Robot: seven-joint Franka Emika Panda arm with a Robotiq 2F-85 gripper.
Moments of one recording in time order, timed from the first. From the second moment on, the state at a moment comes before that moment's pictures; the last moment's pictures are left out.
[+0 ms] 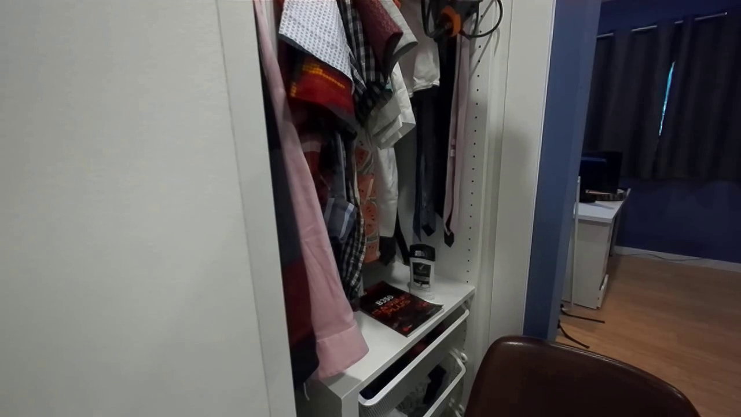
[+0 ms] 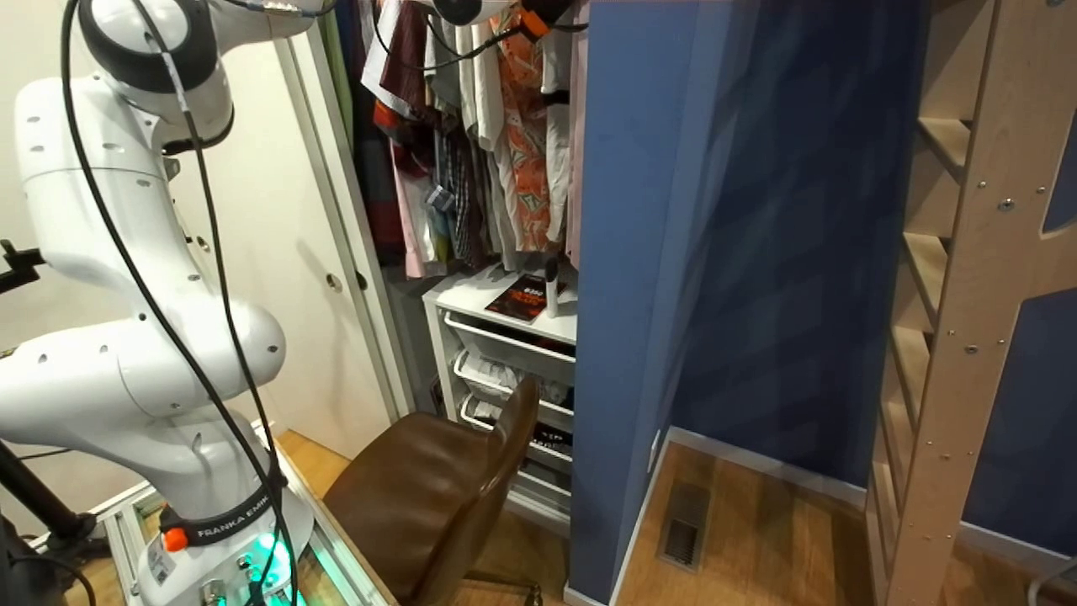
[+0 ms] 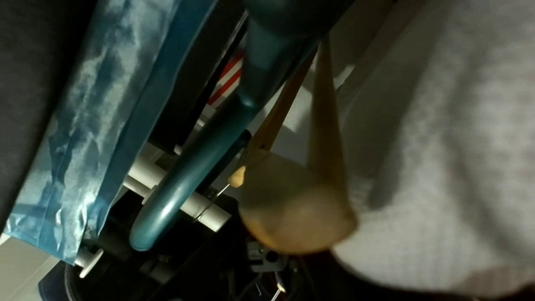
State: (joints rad) arm -1.98 -0.60 1.72 -1.31 2.50 2.72 -2.50
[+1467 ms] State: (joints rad) arm -2.05 -0.80 1.62 -1.20 2.50 2.71 -2.21
